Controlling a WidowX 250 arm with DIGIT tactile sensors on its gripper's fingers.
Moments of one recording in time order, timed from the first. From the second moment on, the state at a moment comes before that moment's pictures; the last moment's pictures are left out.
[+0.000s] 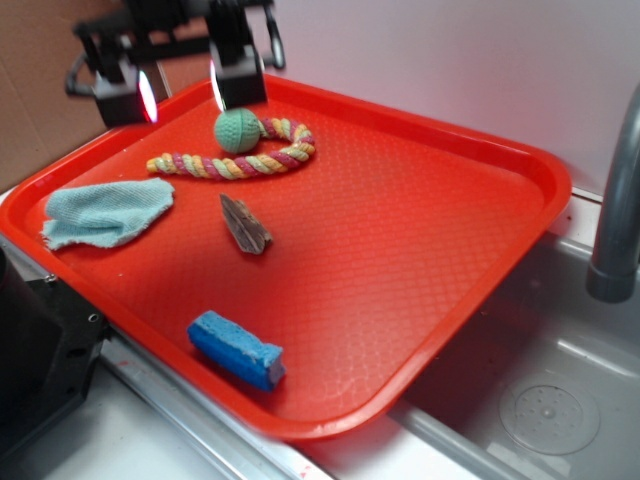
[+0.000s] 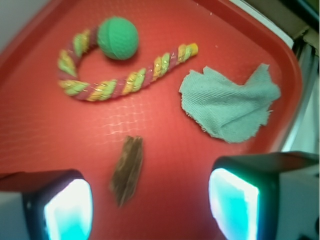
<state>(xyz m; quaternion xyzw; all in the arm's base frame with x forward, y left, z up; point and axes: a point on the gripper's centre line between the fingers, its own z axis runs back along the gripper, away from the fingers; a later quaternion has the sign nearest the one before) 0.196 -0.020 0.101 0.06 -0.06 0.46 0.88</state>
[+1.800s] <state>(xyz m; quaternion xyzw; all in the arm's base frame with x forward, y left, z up) 0.214 -0.020 0.023 0.07 -0.07 0.43 0.90</state>
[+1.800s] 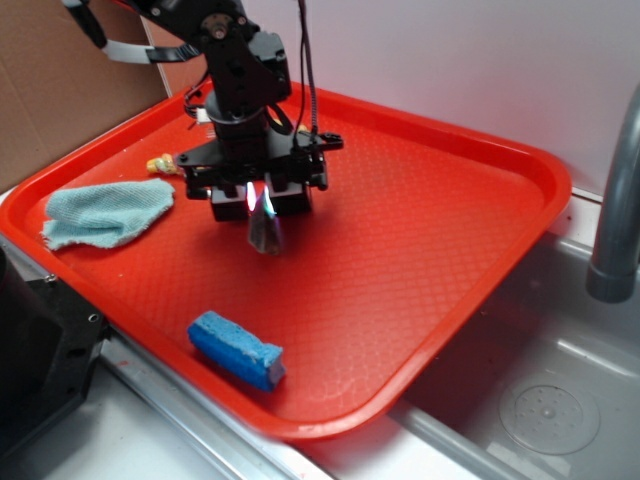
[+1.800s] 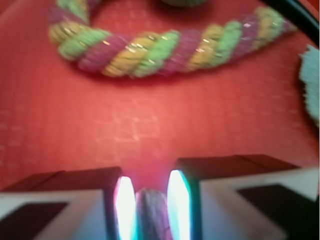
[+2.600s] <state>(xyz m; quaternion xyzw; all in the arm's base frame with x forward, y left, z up) 0.213 -0.025 0.171 0.00 -0.02 0.17 0.98</state>
